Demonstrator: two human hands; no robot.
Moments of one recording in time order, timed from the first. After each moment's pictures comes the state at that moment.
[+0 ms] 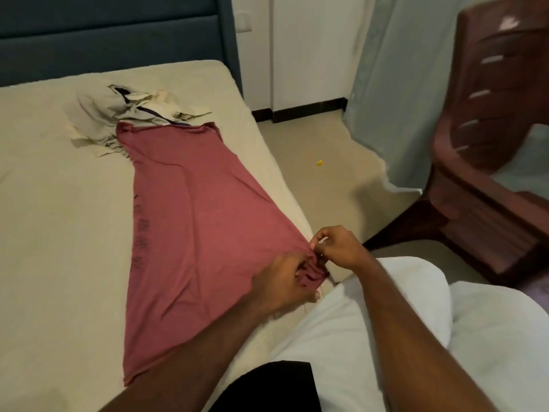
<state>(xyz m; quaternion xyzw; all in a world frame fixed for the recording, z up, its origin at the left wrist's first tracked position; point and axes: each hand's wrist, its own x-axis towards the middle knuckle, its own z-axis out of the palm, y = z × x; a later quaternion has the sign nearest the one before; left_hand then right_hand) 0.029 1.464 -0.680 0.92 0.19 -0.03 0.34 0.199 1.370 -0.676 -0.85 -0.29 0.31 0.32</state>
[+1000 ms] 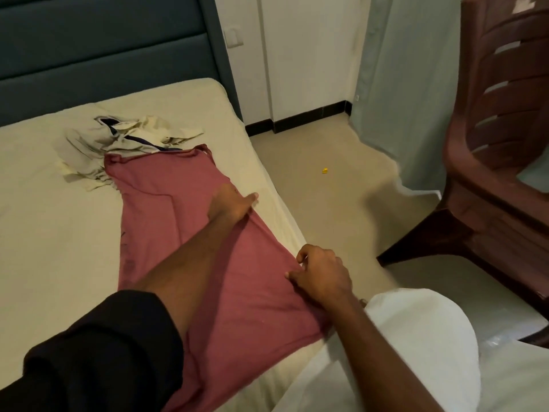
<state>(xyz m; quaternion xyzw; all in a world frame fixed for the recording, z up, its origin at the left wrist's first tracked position) 0.171 1.689 -0.683 0.82 0.49 0.12 0.28 0.184 1.424 -0.684 -0.91 -0.28 0.21 0.23</state>
